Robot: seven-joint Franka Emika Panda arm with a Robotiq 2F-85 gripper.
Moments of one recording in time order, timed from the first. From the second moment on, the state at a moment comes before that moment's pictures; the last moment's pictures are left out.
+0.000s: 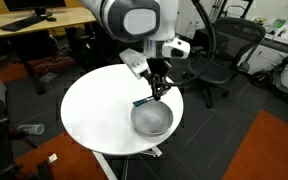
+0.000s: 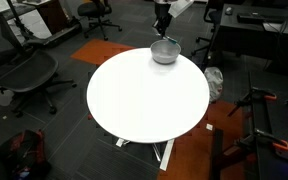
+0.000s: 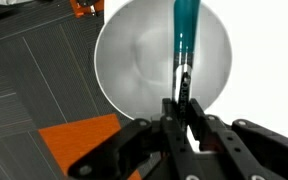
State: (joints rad) arm -0.16 0.60 -0.17 -1.67 -0.04 2.35 0.01
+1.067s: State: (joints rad) arm 0.01 0.37 -0.09 -2.14 -0.10 2.54 0.18
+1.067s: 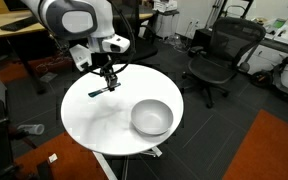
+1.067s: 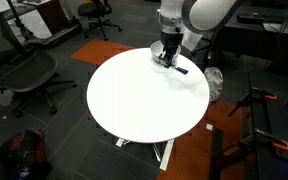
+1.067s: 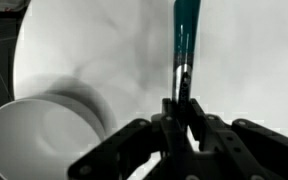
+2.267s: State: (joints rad) arm -0.05 0.58 0.03 -2.09 -0.04 2.71 -0.15
